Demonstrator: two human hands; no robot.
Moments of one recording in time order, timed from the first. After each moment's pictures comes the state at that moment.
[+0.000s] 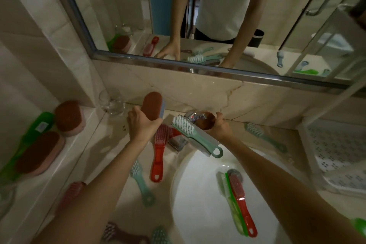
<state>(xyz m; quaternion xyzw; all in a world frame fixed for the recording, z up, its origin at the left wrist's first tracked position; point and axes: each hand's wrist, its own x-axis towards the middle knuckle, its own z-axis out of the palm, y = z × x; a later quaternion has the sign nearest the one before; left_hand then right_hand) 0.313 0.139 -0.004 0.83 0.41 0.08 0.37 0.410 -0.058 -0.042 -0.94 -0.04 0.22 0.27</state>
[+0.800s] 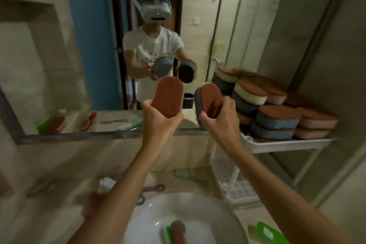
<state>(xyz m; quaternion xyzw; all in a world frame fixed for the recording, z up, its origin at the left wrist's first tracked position) 0.322 -0.091 0.232 0.78 0.09 0.24 0.57 0.342 -0.236 0.231 -0.88 -0.03 -0.29 0.38</state>
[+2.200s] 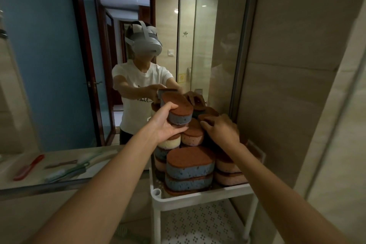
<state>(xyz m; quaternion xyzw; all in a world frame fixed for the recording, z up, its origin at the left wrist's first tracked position) 0.448 -0.318 0.320 0.48 0.02 -0.12 0.87 0.467 -0.484 0.282 -0.95 -0.01 -0.20 0.24</state>
